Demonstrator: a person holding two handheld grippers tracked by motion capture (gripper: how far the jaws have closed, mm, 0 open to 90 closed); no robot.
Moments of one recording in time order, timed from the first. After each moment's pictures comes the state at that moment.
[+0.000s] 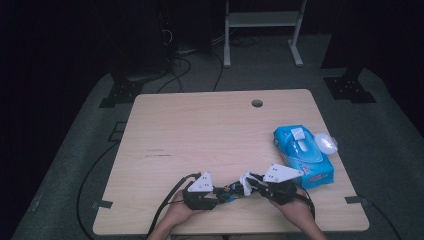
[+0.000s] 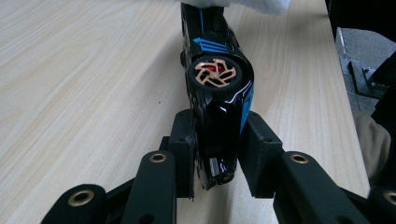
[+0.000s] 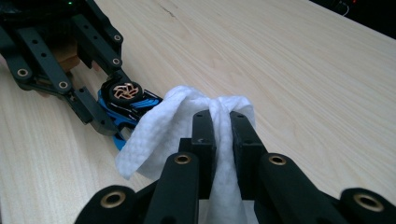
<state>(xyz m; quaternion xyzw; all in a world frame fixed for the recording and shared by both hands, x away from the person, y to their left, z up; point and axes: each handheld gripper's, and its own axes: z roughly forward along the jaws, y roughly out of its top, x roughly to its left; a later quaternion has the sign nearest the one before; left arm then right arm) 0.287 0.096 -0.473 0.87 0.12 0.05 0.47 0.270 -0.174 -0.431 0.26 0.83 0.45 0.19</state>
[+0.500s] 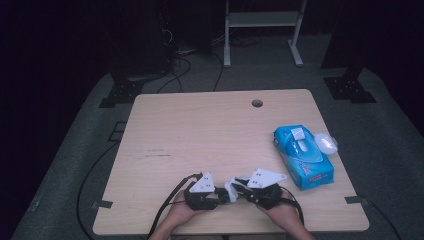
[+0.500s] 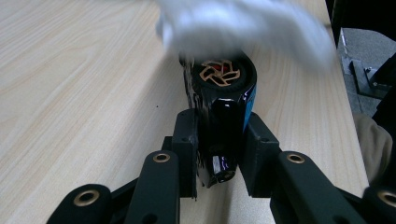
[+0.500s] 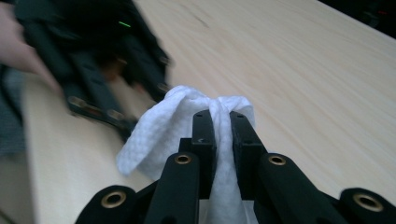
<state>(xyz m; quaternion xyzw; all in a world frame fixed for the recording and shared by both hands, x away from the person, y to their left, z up) 0.286 0.092 -0.473 0.87 0.12 0.05 0.47 0.262 -0.139 -0.429 0.22 0.85 0.45 0.18</state>
